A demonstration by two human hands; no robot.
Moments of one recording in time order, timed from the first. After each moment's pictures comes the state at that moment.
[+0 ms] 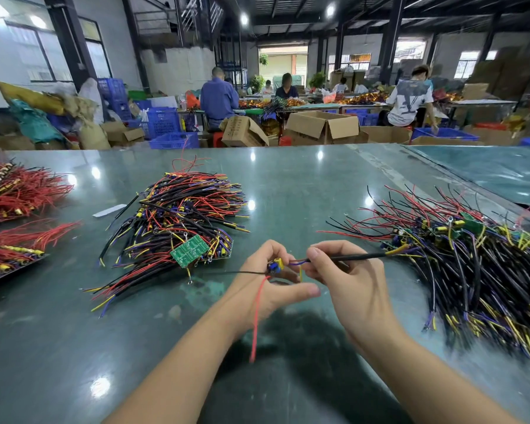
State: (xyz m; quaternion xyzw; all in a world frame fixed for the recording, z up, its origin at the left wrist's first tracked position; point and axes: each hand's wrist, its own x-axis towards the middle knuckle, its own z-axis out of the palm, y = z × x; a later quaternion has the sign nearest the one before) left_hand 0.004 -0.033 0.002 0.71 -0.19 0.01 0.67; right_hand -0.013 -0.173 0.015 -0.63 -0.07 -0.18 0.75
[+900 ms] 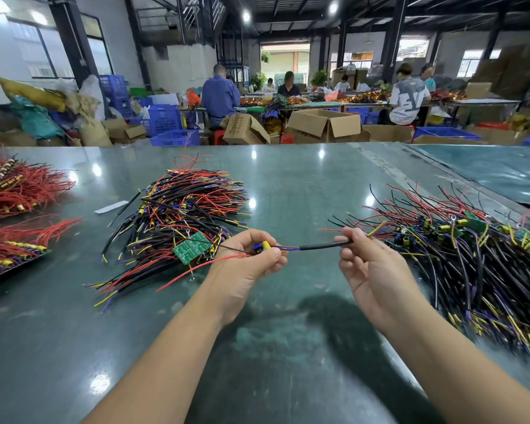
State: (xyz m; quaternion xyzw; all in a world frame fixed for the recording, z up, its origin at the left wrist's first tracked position) left_hand 0.009 -0.020 0.014 0.59 -0.10 0.05 0.80; right_hand 0.007 -0.198 0.024 -0.43 0.05 -0.07 0.90
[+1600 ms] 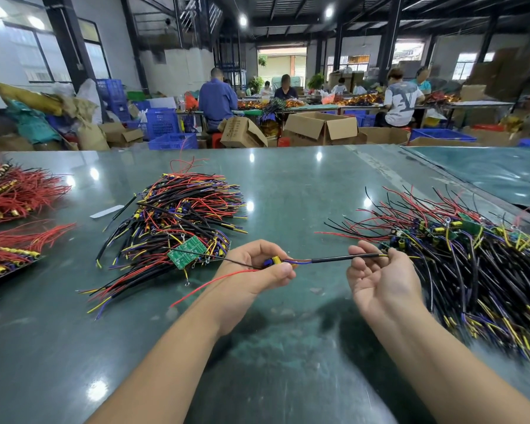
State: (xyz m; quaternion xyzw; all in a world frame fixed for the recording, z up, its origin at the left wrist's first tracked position) left_hand 0.002 -0.024 0.013 0.63 -0.15 -0.01 0.76; right_hand 0.020 -0.213 0.017 -0.30 0.17 -0.07 0.94
